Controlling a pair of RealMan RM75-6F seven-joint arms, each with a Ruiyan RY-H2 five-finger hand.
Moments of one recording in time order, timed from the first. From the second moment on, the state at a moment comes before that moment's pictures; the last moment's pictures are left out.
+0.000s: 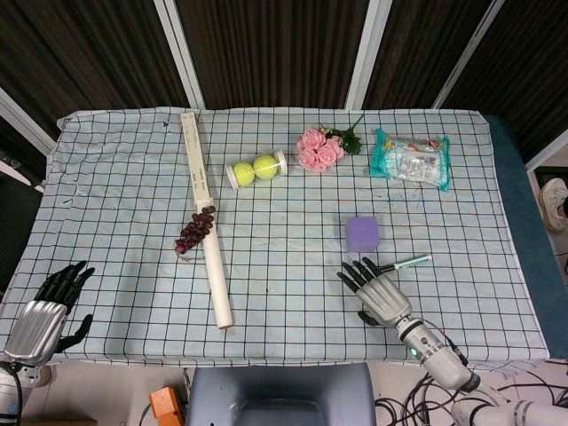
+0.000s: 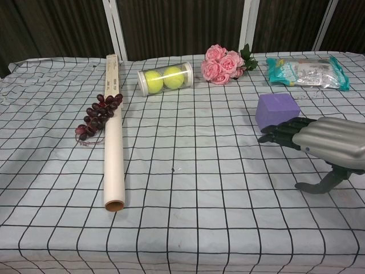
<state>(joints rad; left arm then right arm) -0.15 -1.10 0.02 -1.60 1.63 1.46 -0.03 0.48 -1.42 0.04 -1.53 -1.47 0.91 -0.50</state>
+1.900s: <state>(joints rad) -0.14 -1.10 0.03 -1.59 1.63 1.46 -0.03 0.54 -1.51 0.05 -1.05 -1.35 0.90 -0.31</state>
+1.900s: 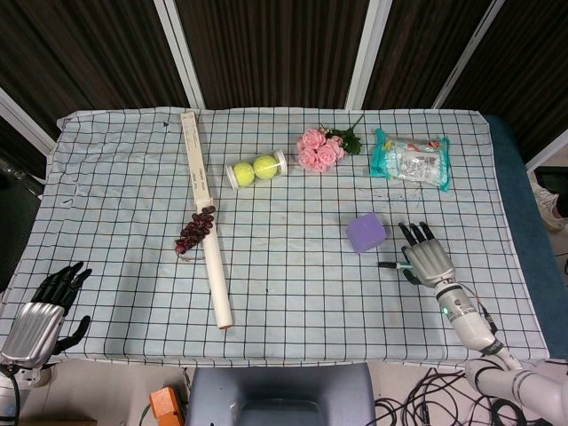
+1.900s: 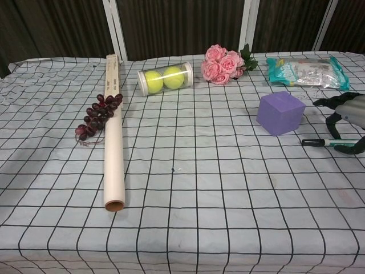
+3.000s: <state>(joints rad) -0.19 -1.13 0.00 -1.60 1.53 1.35 0.06 0.67 -1.49 0.11 -0.86 -1.33 0.83 -0.45</state>
